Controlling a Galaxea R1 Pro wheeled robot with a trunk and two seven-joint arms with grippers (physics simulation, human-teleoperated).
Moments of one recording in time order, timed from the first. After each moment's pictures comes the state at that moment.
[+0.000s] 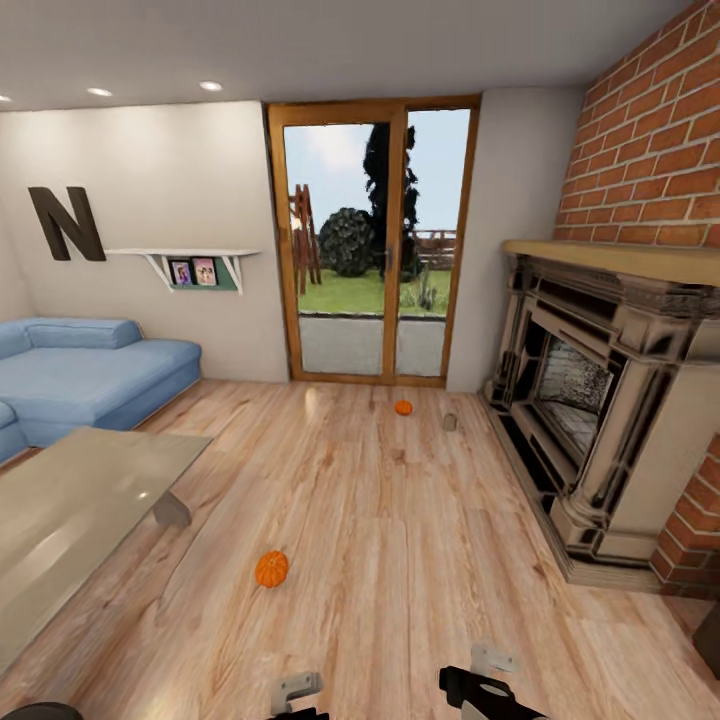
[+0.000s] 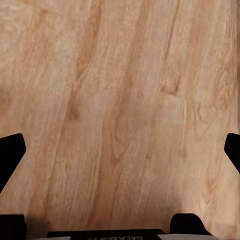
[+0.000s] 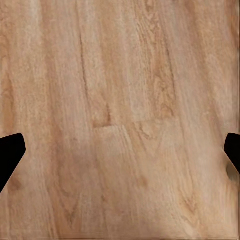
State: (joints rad) left arm -0.50 -0.17 -0.24 -0.02 0.43 0.00 0.02; right arm -0.58 0.11 0.02 0.02 -0.22 -0.11 -0.25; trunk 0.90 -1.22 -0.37
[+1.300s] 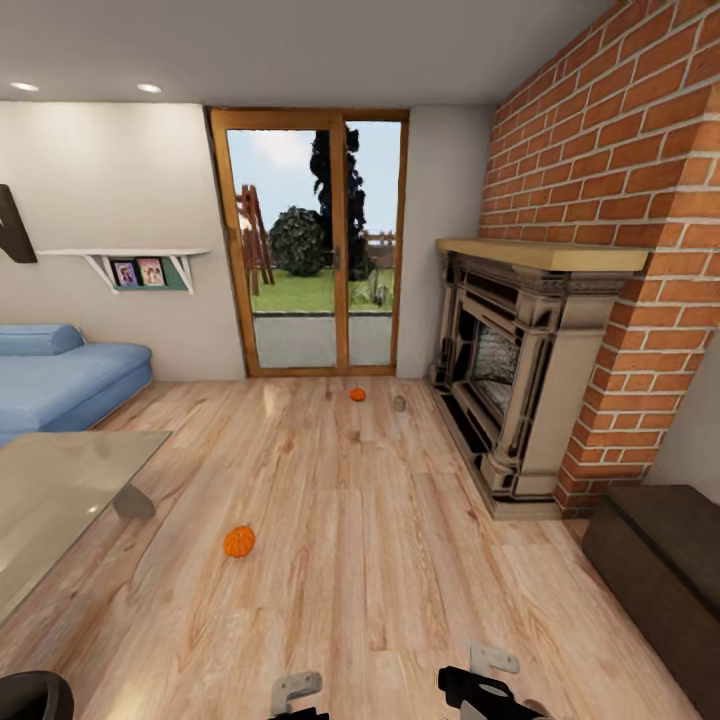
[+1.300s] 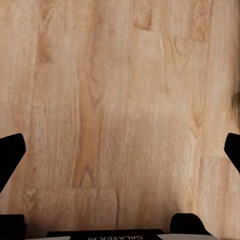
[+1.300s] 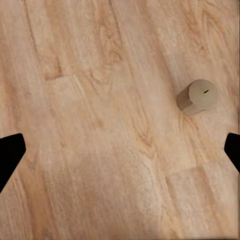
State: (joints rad) left arm -0.50 -0.17 -0.23 -0.02 0.43 0.00 0.02; right arm -0.58 0.11 0.02 0.02 -0.22 -0.11 -0.25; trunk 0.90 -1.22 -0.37
